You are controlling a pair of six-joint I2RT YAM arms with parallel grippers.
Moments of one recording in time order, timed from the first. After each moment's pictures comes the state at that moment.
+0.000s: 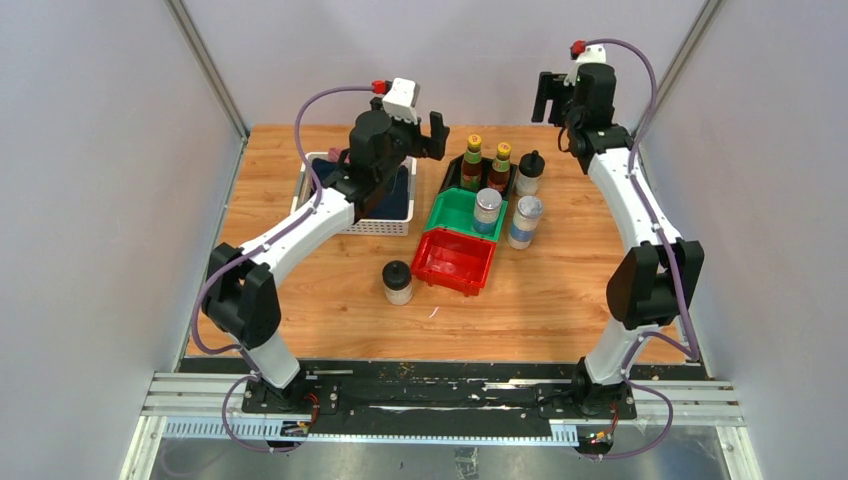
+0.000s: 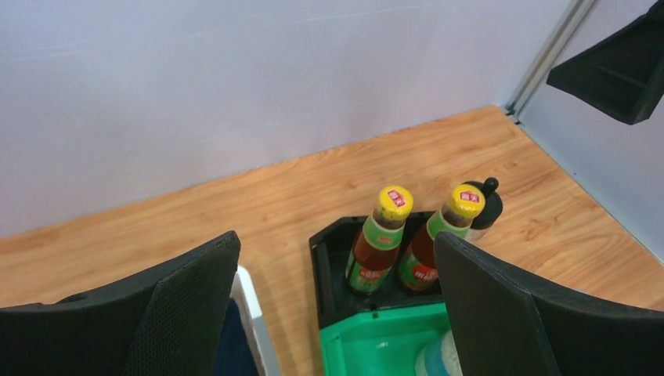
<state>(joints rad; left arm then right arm) -0.56 1.68 1.43 0.26 -0.08 -0.10 0.13 1.74 1.74 -0.22 0.09 0.04</state>
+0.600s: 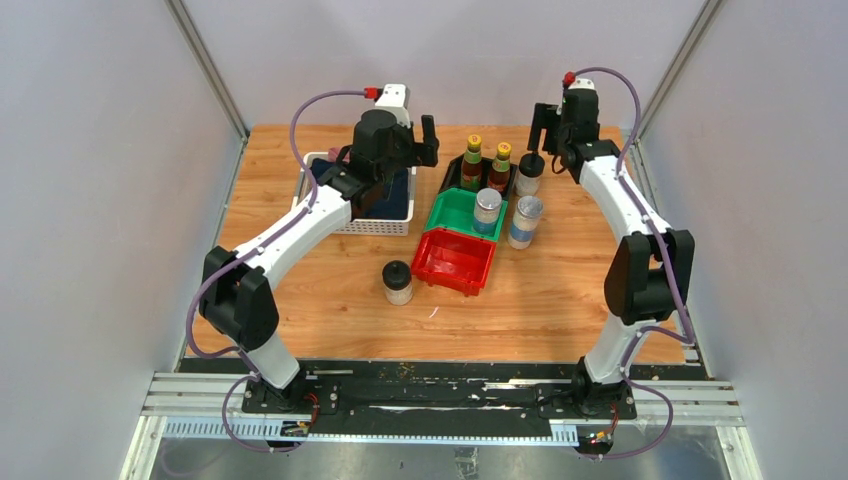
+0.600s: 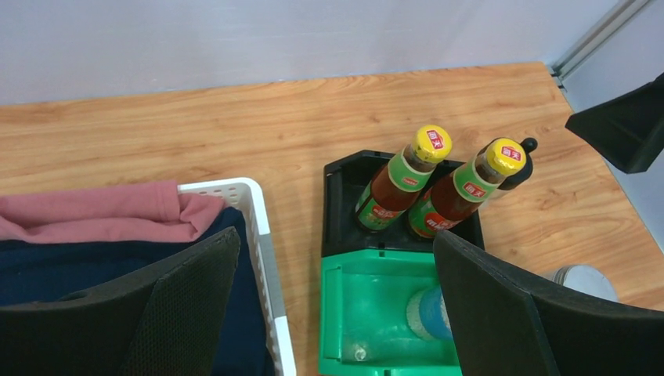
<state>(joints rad) -0.56 1.65 1.47 -0.03 -0.20 -0.25 0.13 1.78 1.61 -0.29 0.16 0.11</state>
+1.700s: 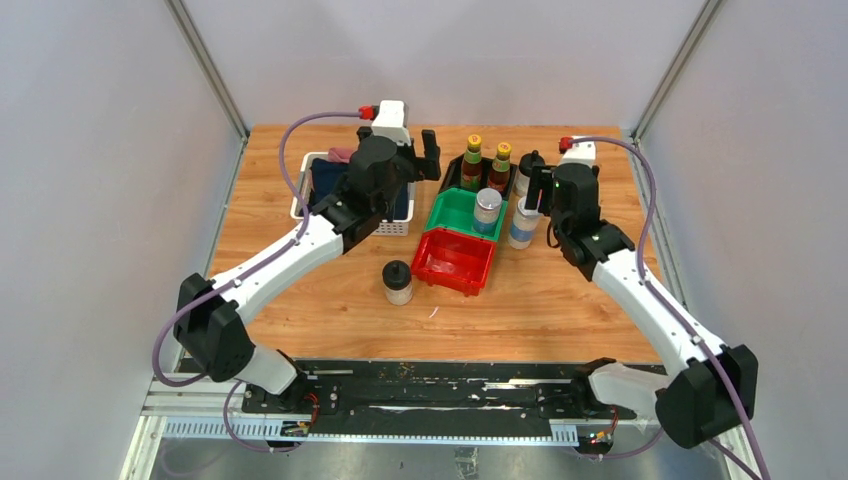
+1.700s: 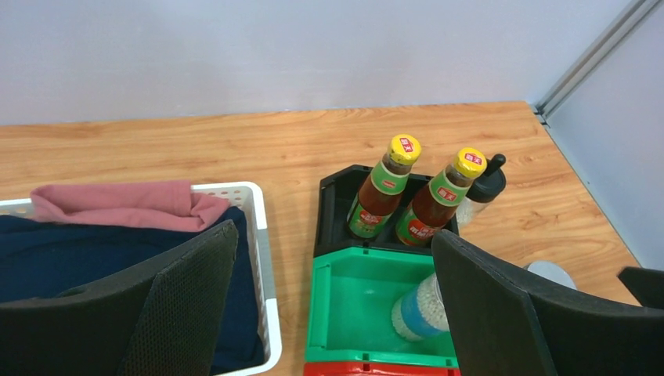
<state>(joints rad) -0.68 1.48 1.30 0.08 -0.39 -0.23 0.37 1.17 0.99 -0.18 0.44 0.14</state>
